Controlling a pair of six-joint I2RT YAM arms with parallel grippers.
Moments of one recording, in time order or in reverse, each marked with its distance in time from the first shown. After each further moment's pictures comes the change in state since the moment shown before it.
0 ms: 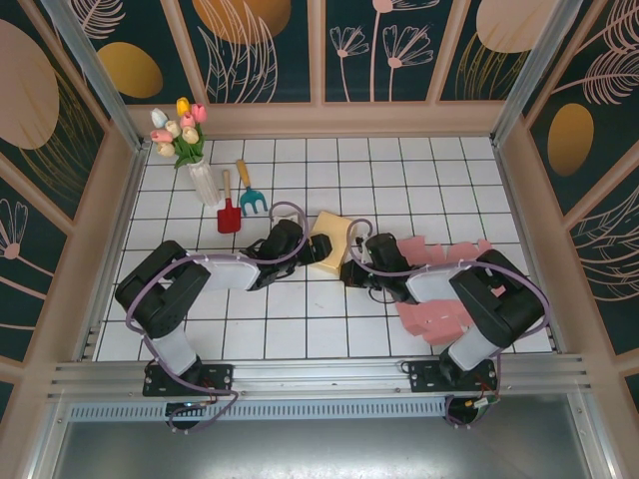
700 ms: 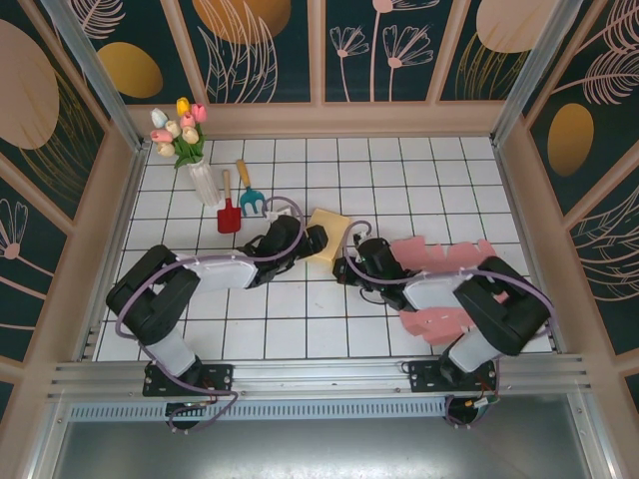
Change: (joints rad) left arm 0.008 -0.074 0.046 -0.112 -0.132 -0.038; right arm 0.098 -0.089 -0.015 0.061 0.215 0.093
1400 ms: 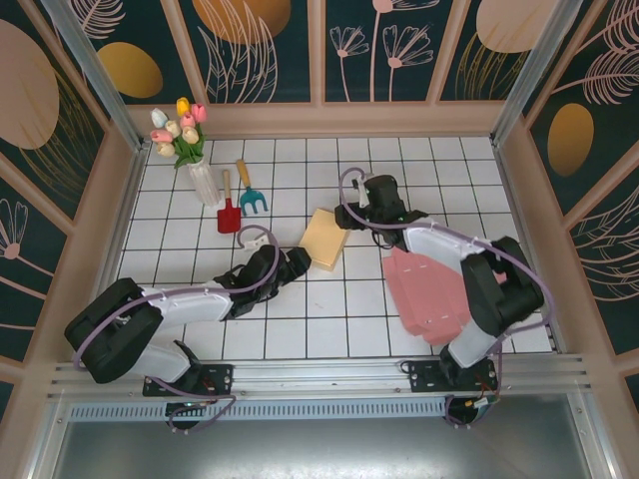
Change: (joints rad) left arm -0.079 -0.256 -0.304 0.046 -0.053 -0.235; right arm -0.243 0.166 0.519 -0.459 0.011 -0.565
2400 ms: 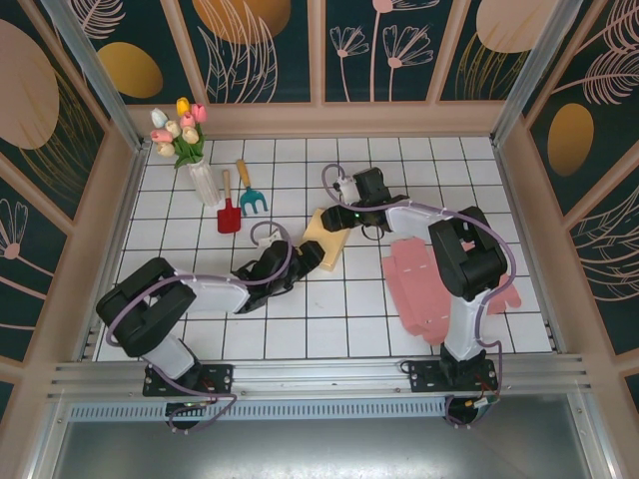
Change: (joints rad) left arm -0.013 0.211 0.081 0.198 0.066 -0.102; right arm -0.029 0.270 0.203 -0.077 -0.257 -0.159
